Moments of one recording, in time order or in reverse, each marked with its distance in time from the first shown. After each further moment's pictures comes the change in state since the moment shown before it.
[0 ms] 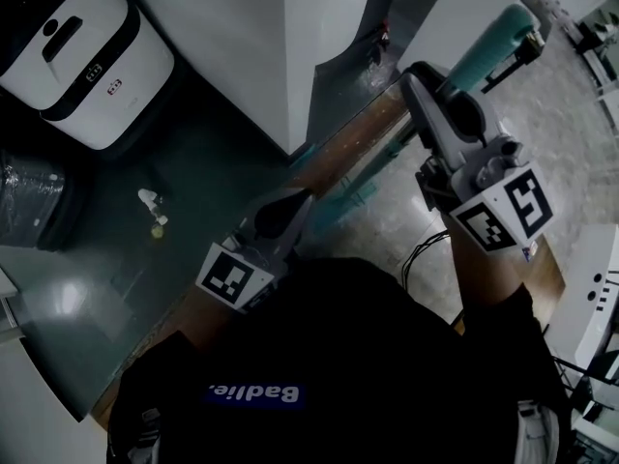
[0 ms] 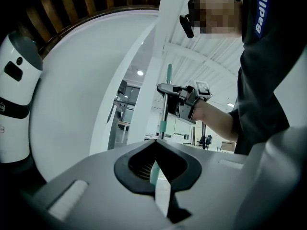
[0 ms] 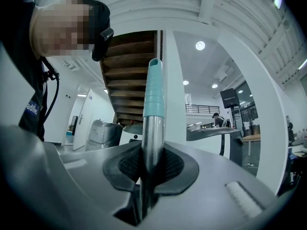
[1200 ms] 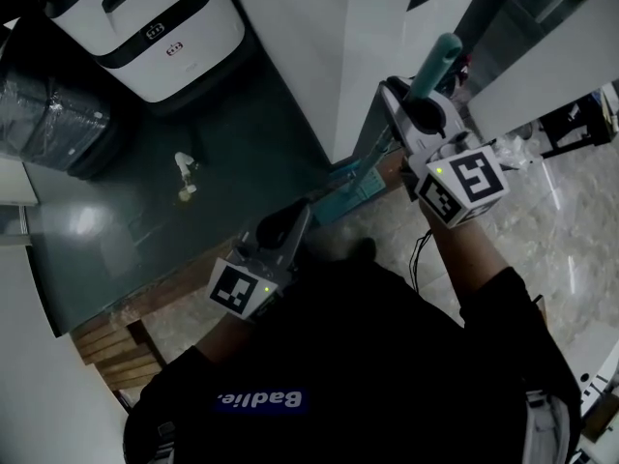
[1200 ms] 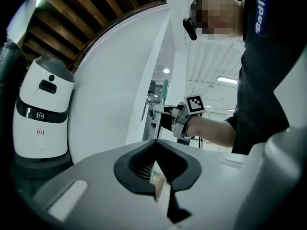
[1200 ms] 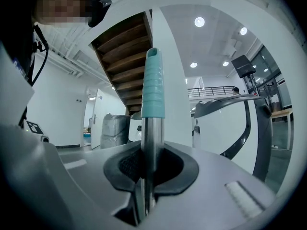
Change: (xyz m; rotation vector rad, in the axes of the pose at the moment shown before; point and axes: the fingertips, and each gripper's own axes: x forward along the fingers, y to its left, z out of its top) left arm 0.016 0.075 -0.001 -0.028 0.004 0.405; right arm 0.140 -0.055 -0.128 0.113 0.111 0.229
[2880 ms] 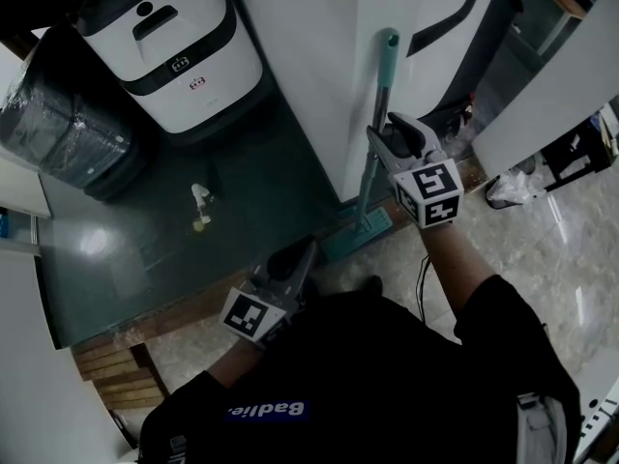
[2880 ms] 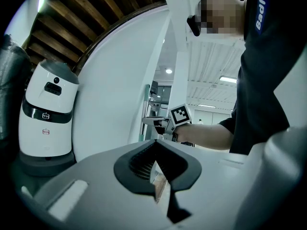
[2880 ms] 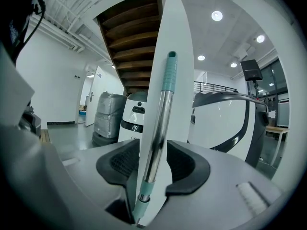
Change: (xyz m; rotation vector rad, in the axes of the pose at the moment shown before) left arm -0.021 -0.014 -0.009 -0.001 -0.018 0.042; right arm 0.021 -0.020 -0.067 -0.161 0.188 -0.072
